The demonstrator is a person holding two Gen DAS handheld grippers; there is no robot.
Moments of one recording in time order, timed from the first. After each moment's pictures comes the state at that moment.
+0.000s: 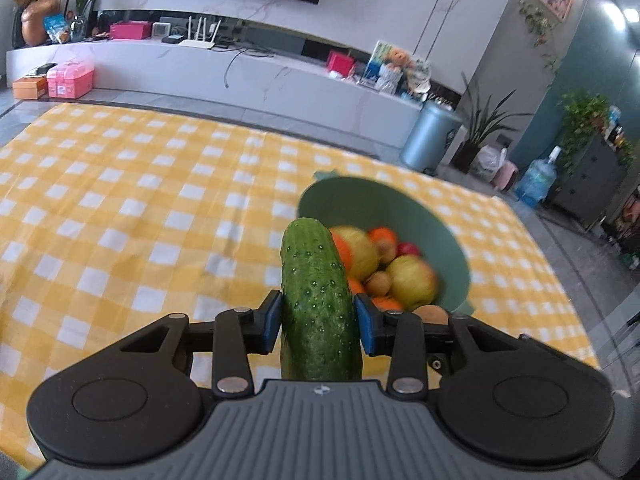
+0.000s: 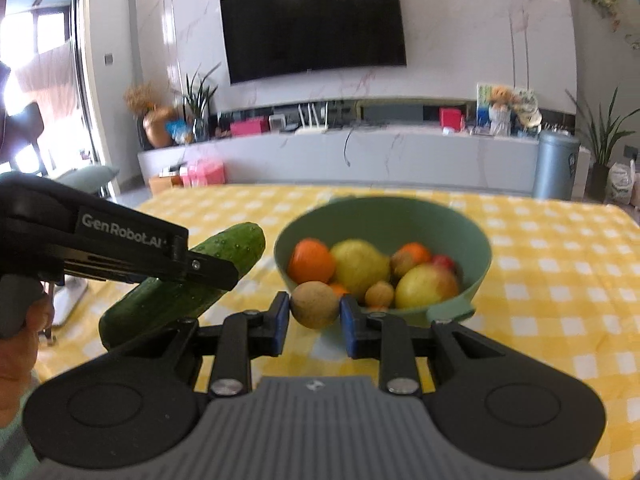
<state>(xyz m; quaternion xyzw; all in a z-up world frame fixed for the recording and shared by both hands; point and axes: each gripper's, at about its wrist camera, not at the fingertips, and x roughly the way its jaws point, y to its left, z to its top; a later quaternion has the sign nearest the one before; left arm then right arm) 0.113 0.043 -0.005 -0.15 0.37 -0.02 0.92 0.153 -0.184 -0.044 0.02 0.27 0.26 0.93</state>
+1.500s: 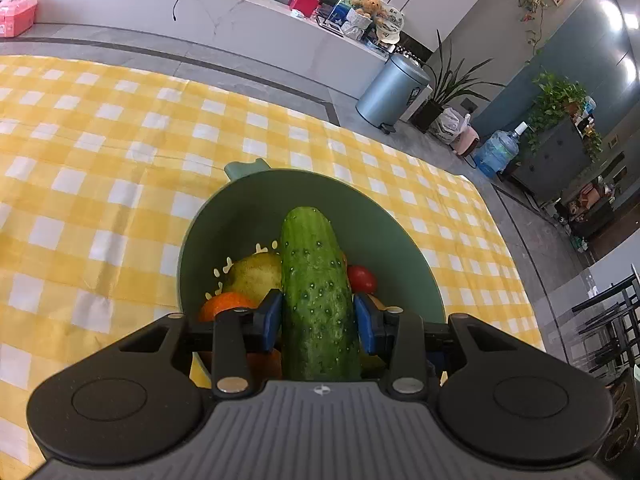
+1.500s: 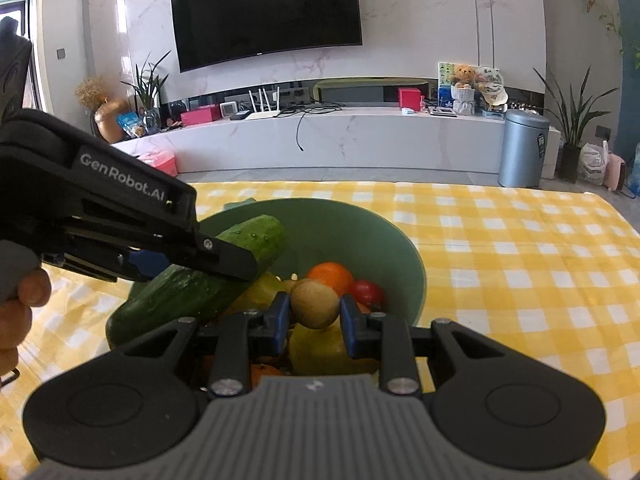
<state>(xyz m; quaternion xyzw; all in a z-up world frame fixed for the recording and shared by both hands) 0.247 0.025 -0.051 -0.21 0.44 -0.11 0.86 0.255 -0.198 -0.070 0.01 0.31 0.20 0.93</state>
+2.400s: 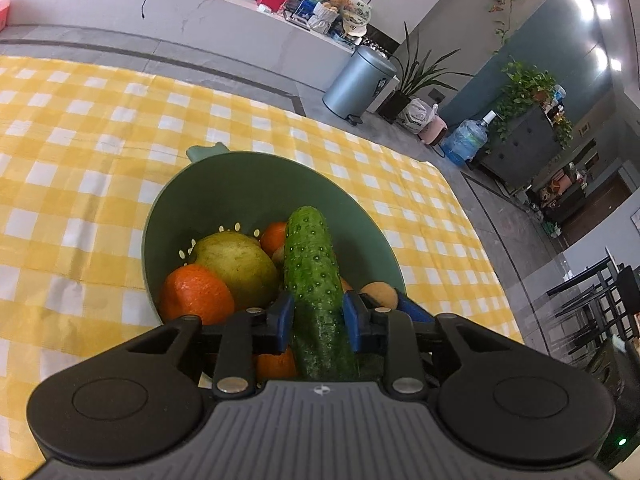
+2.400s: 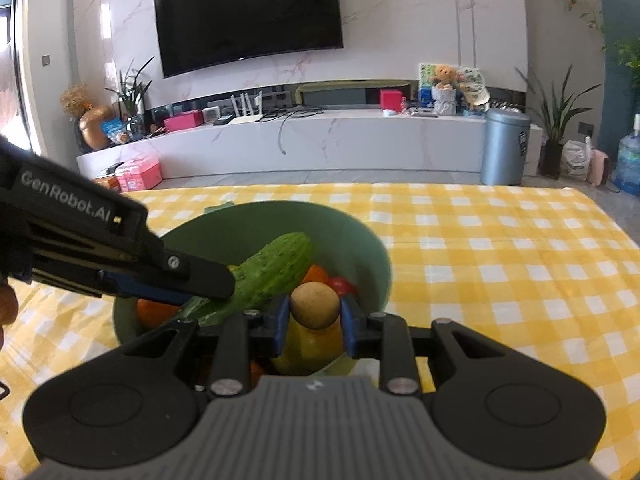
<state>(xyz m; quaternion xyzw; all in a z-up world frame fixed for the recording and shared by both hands) 0.235 0.017 -0.048 -0.21 0.44 -0.16 0.86 0.249 -0.211 -0.066 0.02 0.30 0.17 0.94</state>
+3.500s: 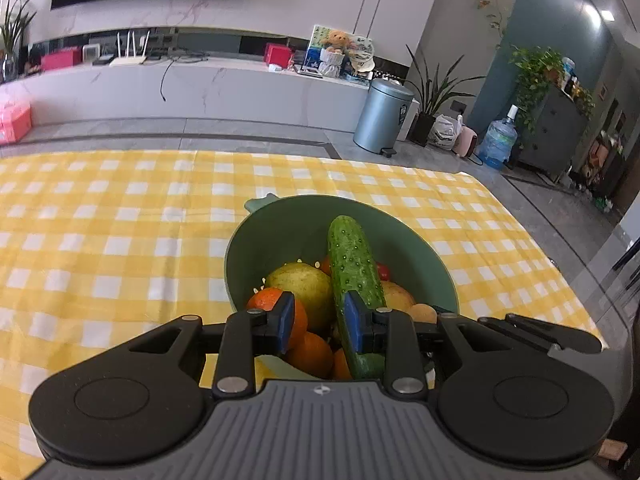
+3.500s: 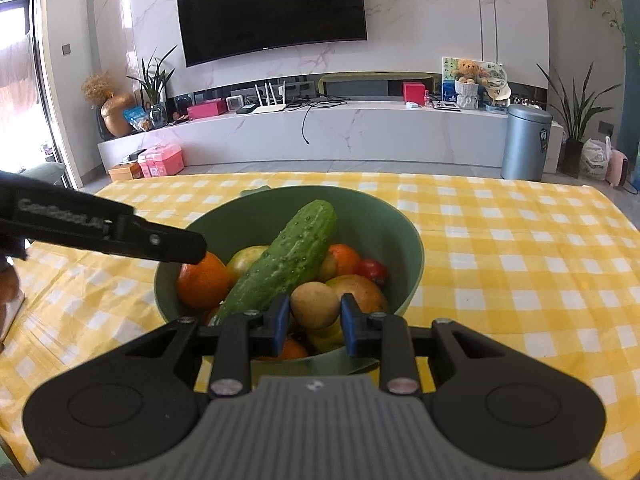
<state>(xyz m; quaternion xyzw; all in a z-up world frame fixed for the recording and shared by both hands) 0.185 0.017 -0.019 -0.08 0.37 -0.10 0.92 0.228 -0.206 -0.062 0.01 0.32 0.21 0.93</state>
